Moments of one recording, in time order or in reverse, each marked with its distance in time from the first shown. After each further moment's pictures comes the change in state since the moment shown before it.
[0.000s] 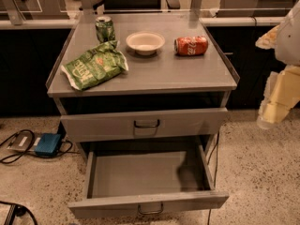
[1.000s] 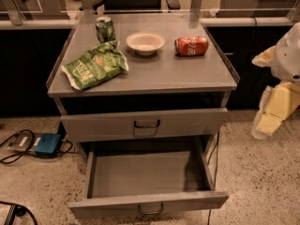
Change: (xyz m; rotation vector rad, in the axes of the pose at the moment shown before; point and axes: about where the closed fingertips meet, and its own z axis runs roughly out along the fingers) arm 0.013 0.003 0.035 -0.067 -0.065 0.053
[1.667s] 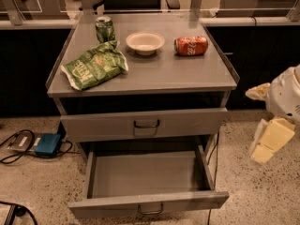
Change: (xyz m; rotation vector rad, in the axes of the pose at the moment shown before) arm 0.024 0.032 0.061 -0.107 -0.103 0.045
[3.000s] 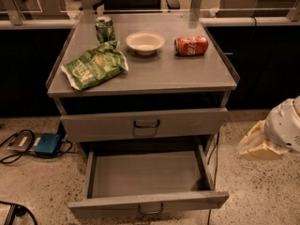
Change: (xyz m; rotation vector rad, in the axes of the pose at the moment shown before) arm 0.035 0.033 0.040 -0.073 -0.041 0.034
